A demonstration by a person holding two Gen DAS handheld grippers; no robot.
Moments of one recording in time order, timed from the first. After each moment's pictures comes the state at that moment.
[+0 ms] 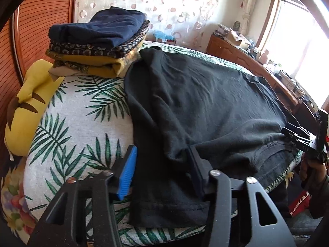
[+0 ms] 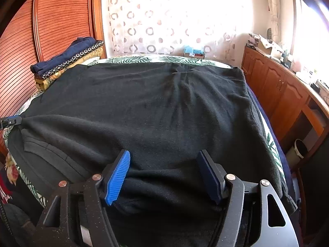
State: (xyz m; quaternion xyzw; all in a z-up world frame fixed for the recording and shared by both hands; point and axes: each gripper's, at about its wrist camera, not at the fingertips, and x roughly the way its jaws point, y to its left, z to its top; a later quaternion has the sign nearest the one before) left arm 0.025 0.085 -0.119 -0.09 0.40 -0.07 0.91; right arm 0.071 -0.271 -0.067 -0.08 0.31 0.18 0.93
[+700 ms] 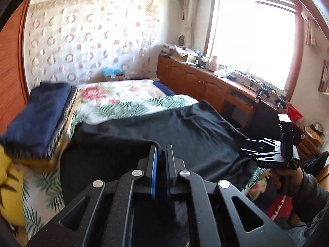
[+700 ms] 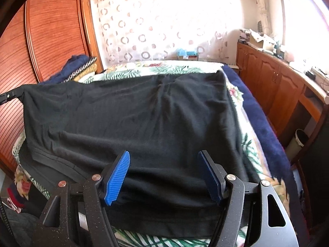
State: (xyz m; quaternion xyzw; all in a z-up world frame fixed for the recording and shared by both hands) left arm 0.052 -0.008 -0.003 -0.01 0.29 -0.22 0.93; right arm 0.056 -0.311 -0.041 -0.02 0.30 0.18 0.94
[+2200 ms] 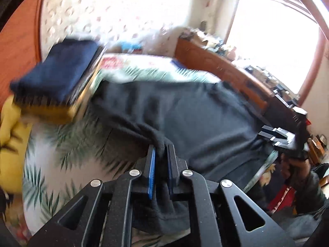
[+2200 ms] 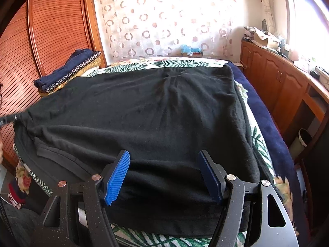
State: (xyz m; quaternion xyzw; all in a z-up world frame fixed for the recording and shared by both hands) left arm 0.039 0.041 -0.050 -0.06 0.36 -0.18 0.91; right arm 0.058 -0.305 -0.054 -0.03 0.32 0.19 0.93
